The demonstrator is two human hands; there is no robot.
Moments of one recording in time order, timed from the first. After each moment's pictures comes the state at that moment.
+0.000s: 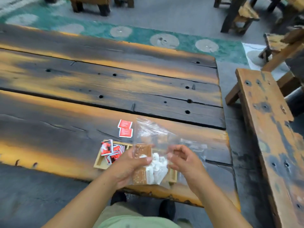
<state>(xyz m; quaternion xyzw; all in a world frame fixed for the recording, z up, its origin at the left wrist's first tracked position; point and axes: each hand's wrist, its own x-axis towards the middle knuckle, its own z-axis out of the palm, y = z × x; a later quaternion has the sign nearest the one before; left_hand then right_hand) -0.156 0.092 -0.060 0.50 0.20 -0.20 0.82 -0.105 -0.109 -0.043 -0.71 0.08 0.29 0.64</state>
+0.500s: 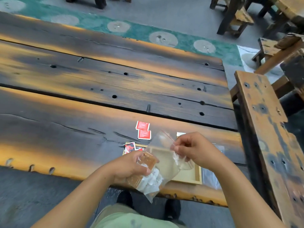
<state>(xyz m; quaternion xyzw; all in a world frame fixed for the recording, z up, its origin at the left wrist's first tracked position) -0.164 0.224 -0.078 0.66 0.06 -0.32 0.68 -0.080 -0.008 0.009 -0.85 -0.12 0.31 0.41</state>
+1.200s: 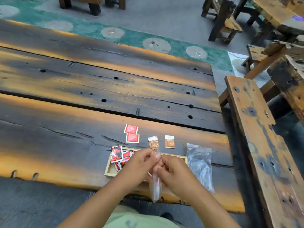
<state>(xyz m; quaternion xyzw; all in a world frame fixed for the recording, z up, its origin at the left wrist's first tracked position) -0.162 0.137 -0.035 0.69 0.10 -0.16 0.70 -0.139 -0.014 -0.007 -0.86 -0.12 0.28 0.40</state>
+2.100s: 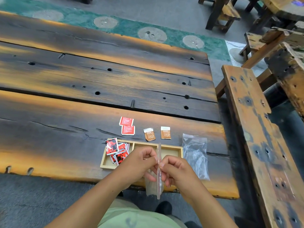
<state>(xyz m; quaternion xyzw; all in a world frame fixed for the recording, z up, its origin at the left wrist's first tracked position) -0.166 0.125 -0.036 0.68 0.10 -0.24 0.68 -0.157 -0.046 -0.024 -0.70 0.03 0.34 0.63</state>
